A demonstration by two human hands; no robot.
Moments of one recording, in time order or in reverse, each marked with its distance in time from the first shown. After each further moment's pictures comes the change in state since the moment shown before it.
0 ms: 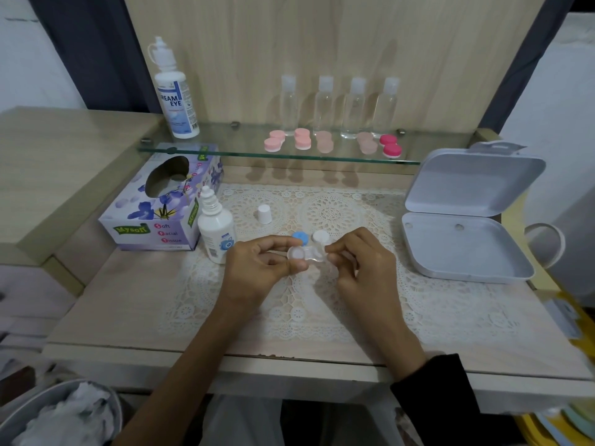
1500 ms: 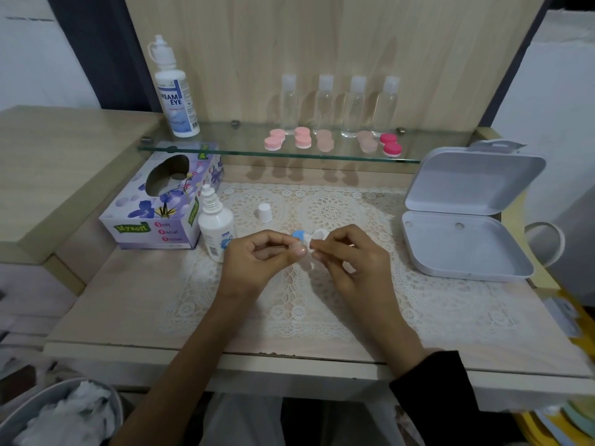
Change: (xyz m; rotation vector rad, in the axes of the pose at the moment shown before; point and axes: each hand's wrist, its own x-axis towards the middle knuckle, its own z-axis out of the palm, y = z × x) left_hand 0.003 -0.008 -0.005 -0.114 -0.018 0.071; right_hand 0.000 -0.001 0.005 0.104 -0.015 -0.124
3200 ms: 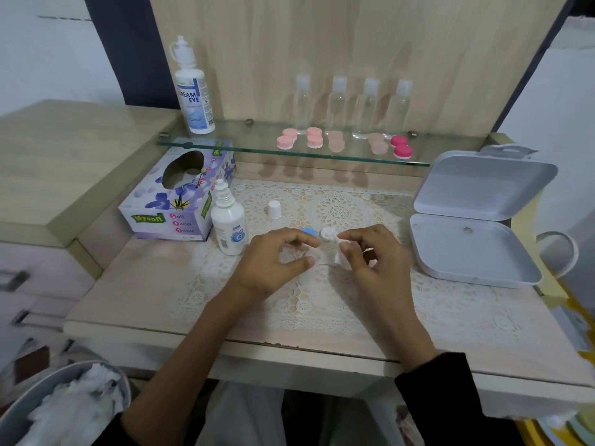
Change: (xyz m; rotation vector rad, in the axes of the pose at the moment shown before) left_hand 0.010 -0.005 -0.005 0.584 -0.178 0.156; right_hand 0.002 -0.001 -0.013 0.082 0.027 0.321
